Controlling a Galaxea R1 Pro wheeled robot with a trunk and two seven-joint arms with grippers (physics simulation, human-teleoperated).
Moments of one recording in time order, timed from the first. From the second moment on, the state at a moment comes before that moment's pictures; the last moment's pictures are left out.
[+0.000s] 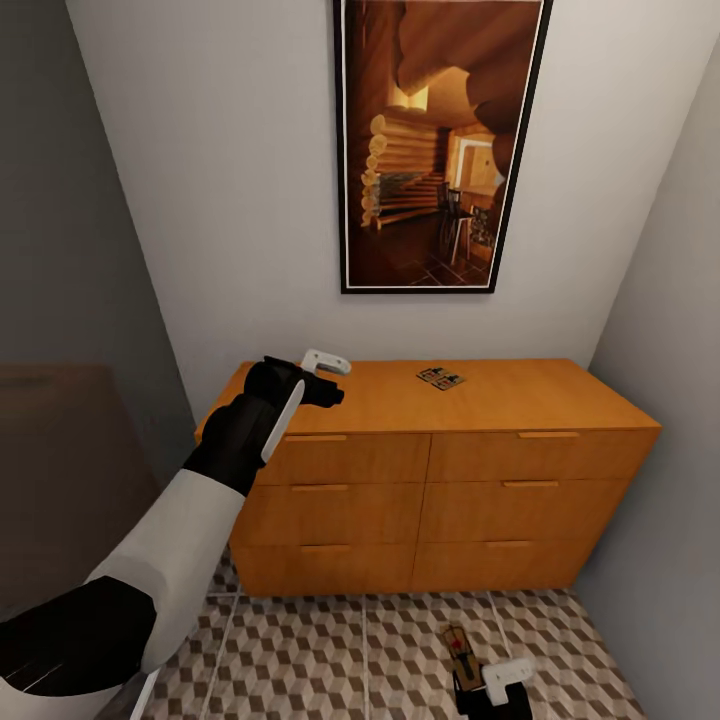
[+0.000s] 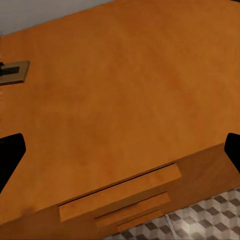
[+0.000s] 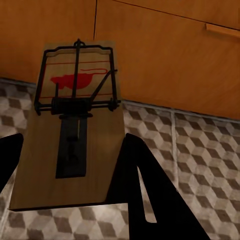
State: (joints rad) left arm -1.07 -0.15 -0.28 -1.05 0.00 1.01 0.00; right arm -0.43 0.02 -0.34 -0.02 0.61 -0.60 -0.18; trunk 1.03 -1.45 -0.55
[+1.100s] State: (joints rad) left arm -1.07 -0.14 -0.29 -1.08 0.00 1.00 0.00; right arm -0.43 0.03 -0.34 -0.01 0.61 -0.60 -0.18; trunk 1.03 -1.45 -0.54
